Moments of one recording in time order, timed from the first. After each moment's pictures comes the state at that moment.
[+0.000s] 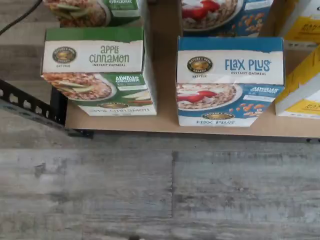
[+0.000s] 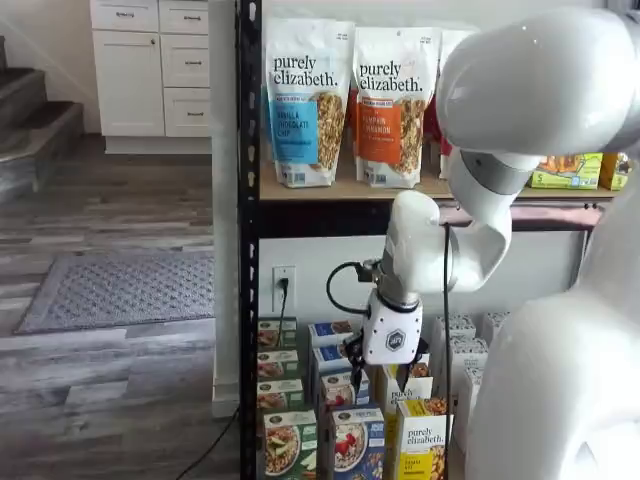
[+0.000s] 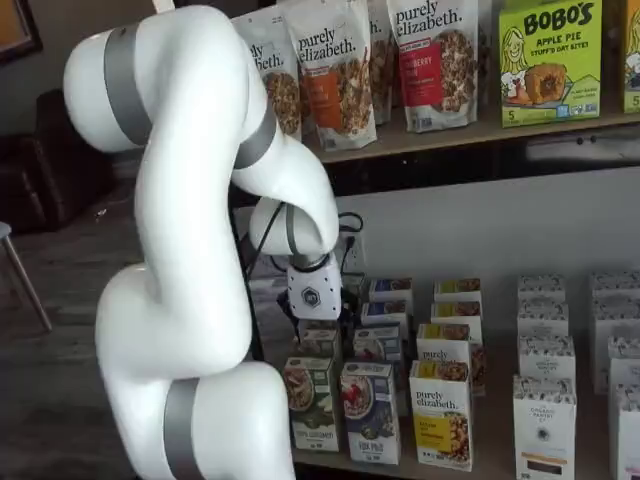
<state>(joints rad) 0.11 -0.02 -0.58 0.13 0.45 0.00</state>
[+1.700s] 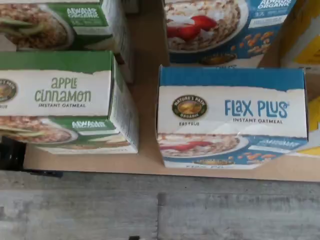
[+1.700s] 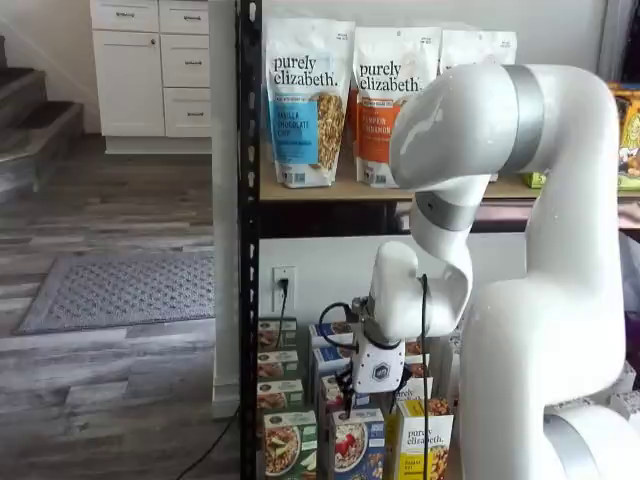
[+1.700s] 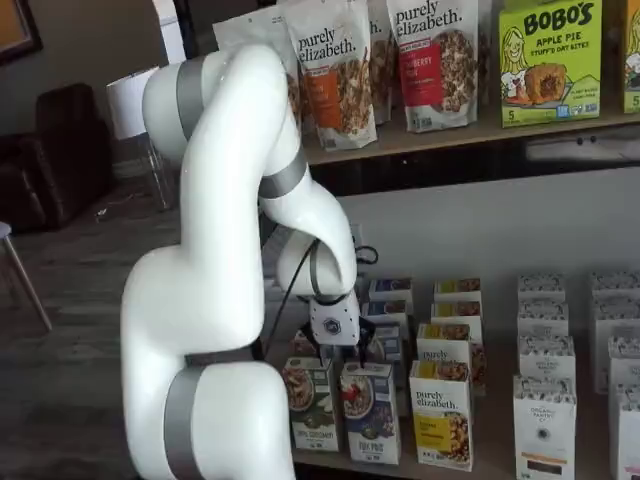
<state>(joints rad) 0.09 0.42 -0.81 0.11 0.22 -0.01</state>
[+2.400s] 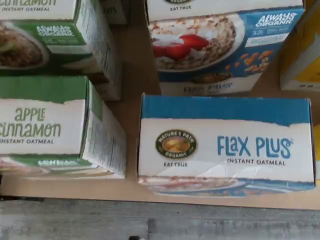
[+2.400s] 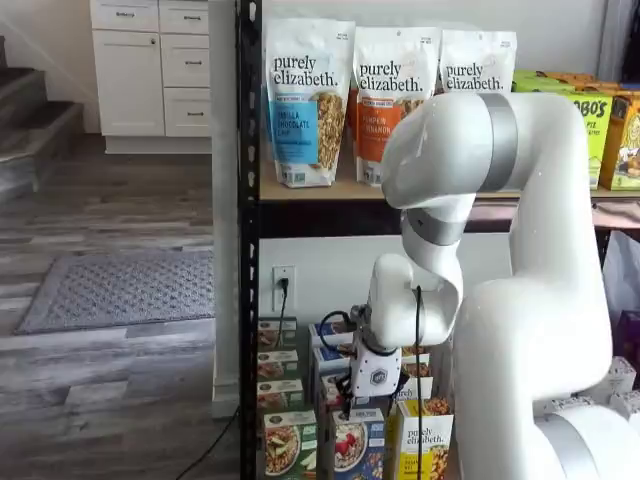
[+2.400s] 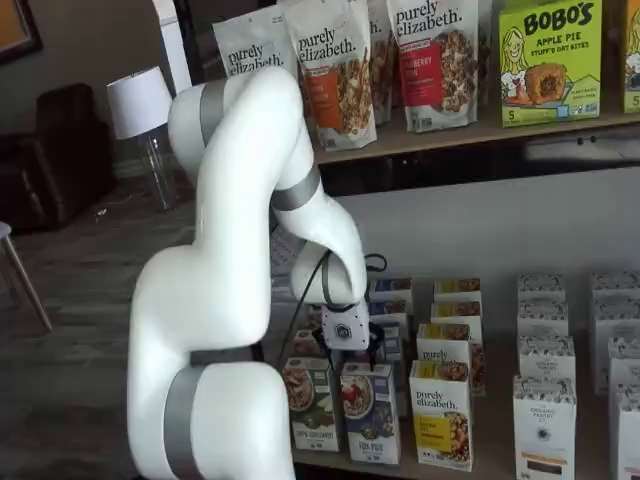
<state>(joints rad) 0.07 0.58 -0.96 0.10 0.19 -0.03</state>
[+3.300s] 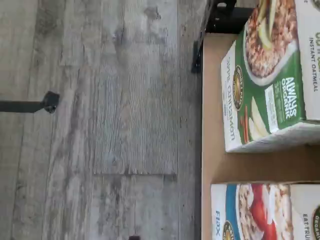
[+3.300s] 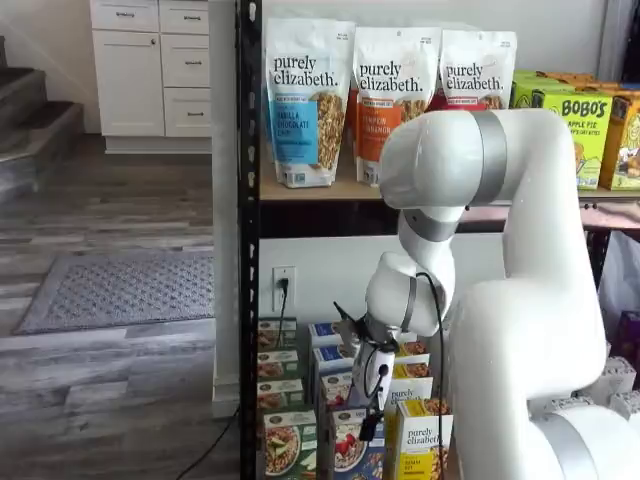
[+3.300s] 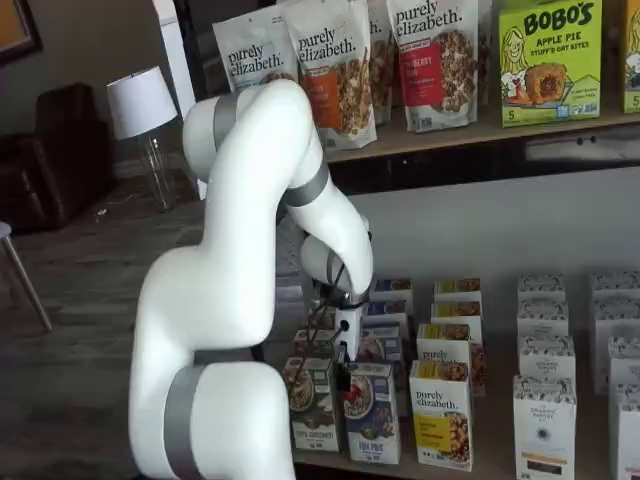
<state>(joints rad) 0.05 0.67 -1.15 0.42 0.52 -1.88</state>
